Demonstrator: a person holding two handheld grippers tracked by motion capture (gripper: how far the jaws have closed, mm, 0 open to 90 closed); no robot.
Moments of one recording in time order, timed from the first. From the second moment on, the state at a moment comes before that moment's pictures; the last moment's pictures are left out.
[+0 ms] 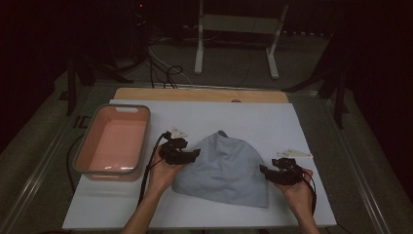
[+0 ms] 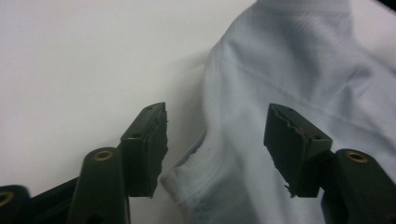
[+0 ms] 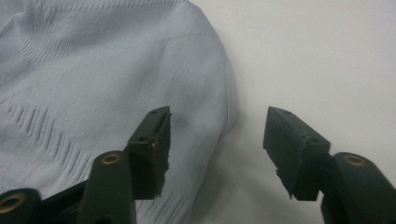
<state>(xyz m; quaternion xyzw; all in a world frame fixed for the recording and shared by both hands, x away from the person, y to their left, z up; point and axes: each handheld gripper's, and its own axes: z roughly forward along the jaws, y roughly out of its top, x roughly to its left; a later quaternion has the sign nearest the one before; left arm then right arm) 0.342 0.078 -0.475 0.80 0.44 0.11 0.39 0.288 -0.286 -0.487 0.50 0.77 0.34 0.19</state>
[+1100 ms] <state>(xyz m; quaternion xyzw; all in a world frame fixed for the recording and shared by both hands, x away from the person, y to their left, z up) 0.304 0.121 -0.465 0.79 0.44 0.09 0.42 0.336 -0.263 -0.499 0.50 0.79 0.31 0.16</state>
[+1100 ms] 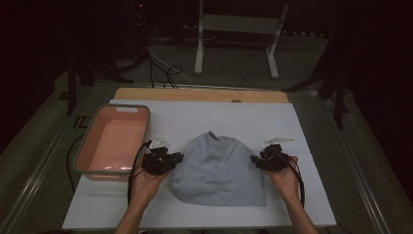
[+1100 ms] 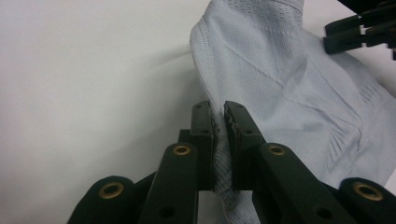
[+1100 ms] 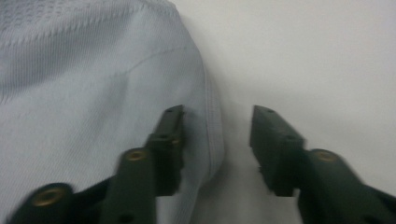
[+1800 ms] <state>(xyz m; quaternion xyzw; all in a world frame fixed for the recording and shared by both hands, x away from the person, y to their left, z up) 0.288 0.123 -0.480 0.79 0.45 0.06 0.41 0.294 -0.271 -0.482 0.48 0.80 0.31 0.18</state>
